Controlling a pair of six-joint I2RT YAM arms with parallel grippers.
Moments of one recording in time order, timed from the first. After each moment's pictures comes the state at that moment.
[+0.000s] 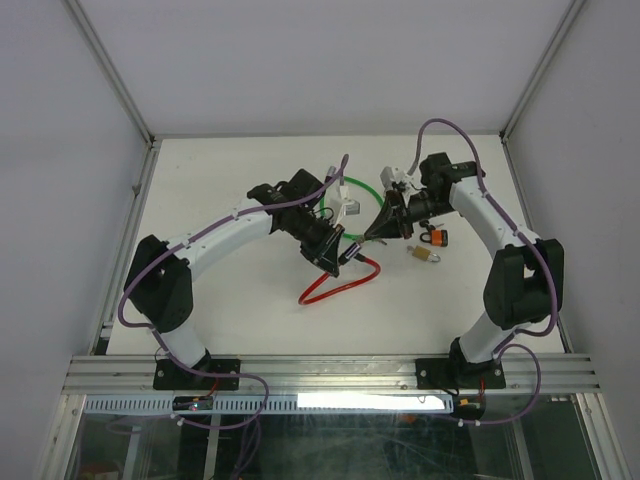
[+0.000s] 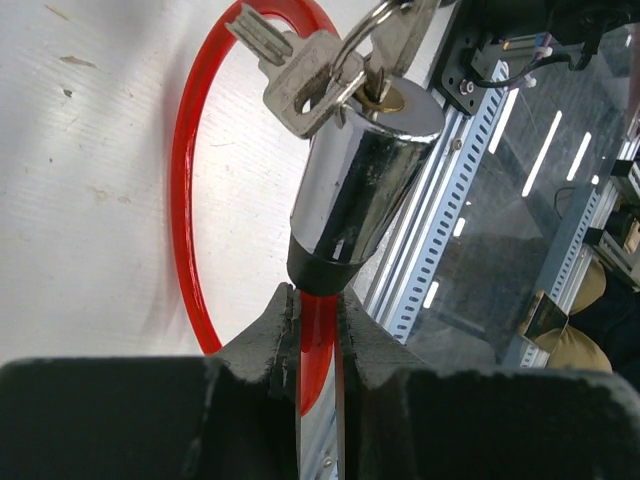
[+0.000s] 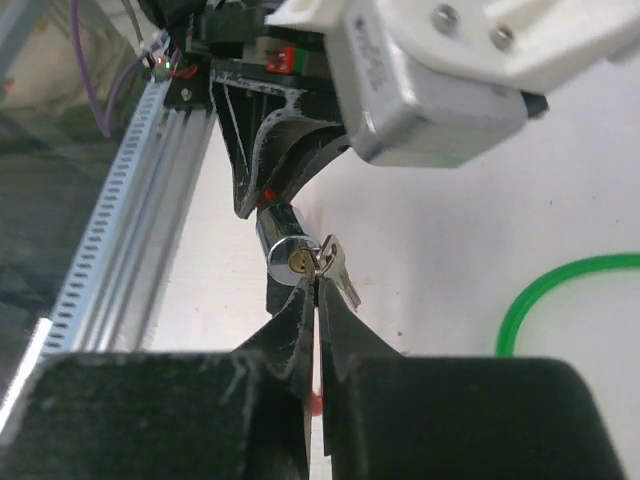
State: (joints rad) left arm -0.72 1.71 1.41 -0.79 0.72 0.01; right arm 0.23 1.61 1.33 -1.09 -1.32 -1.09
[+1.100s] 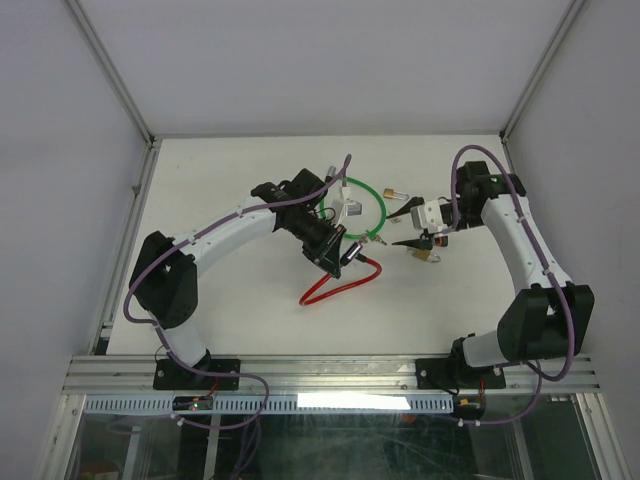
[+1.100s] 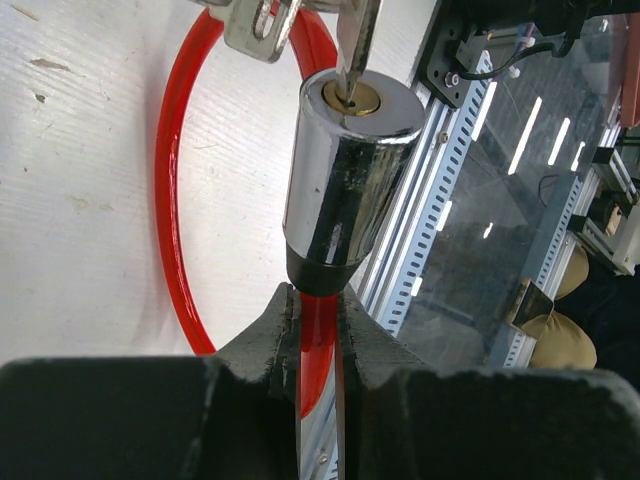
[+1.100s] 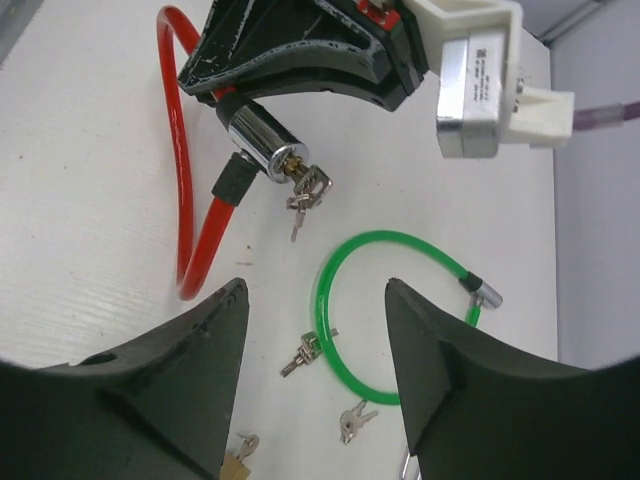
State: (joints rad) left arm -0.73 1.75 1.43 -0.82 0.77 0.03; right arm 0.11 1.42 1.28 -1.34 -1.19 -2.02
